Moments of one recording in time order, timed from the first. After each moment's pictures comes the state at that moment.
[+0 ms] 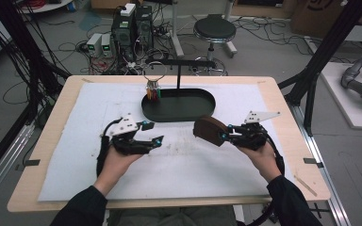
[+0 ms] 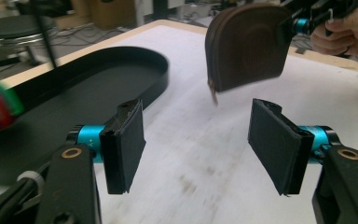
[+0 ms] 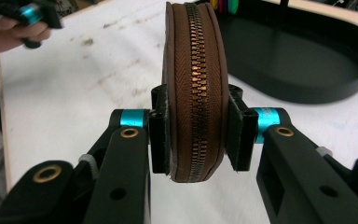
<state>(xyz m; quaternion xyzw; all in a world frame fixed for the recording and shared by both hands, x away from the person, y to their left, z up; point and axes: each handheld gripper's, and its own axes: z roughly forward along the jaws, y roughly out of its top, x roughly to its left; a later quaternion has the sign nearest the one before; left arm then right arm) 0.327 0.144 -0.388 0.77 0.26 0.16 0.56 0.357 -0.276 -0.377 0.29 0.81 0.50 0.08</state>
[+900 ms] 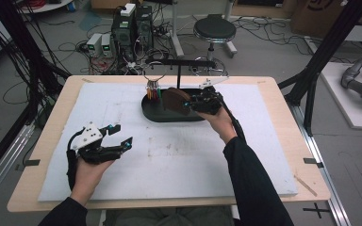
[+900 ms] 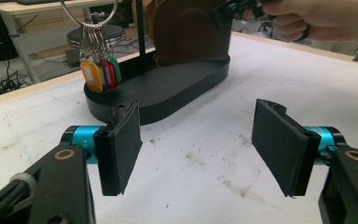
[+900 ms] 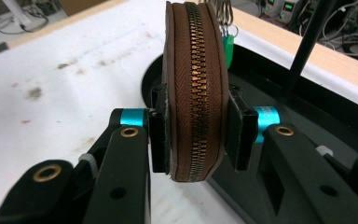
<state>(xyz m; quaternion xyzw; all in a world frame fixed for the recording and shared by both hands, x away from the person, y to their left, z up) 0.300 0.210 -0.399 0.73 0.31 0.24 0.56 0.468 -0.161 -0.362 0.29 0.83 0.47 0.09</state>
